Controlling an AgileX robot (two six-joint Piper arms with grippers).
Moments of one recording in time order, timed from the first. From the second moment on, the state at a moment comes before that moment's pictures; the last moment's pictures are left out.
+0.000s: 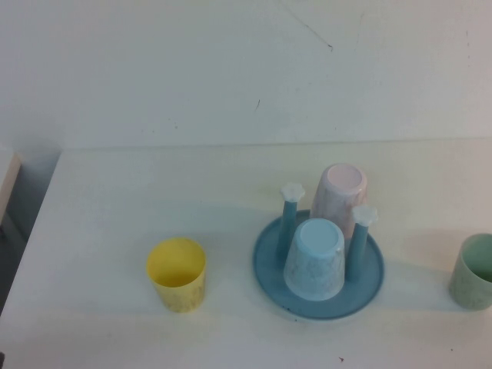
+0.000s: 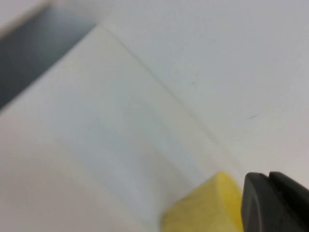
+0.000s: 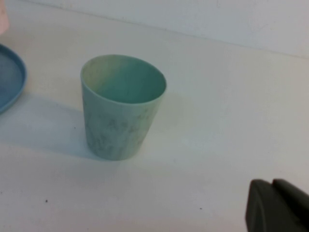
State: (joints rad) right arm -0.13 -0.01 0.03 0.11 0.42 -0.34; left arm 0.07 -0.01 0.03 -0.45 0.30 -0.32
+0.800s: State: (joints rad) right arm -0.13 -0.01 0.03 0.11 0.42 -0.34; left arm 0.07 0.19 -0.32 -0.83 0.80 0.34
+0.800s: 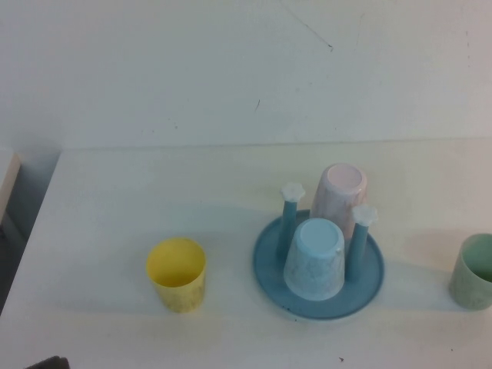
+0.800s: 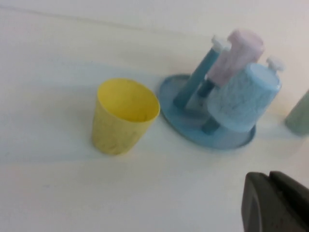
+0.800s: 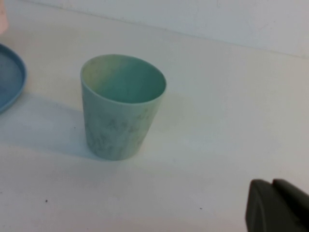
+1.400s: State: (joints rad) right arm -0.13 -0.01 0.03 0.11 0.42 -0.34; left arm -0.22 1.00 -1.23 -0.43 1.28 0.42
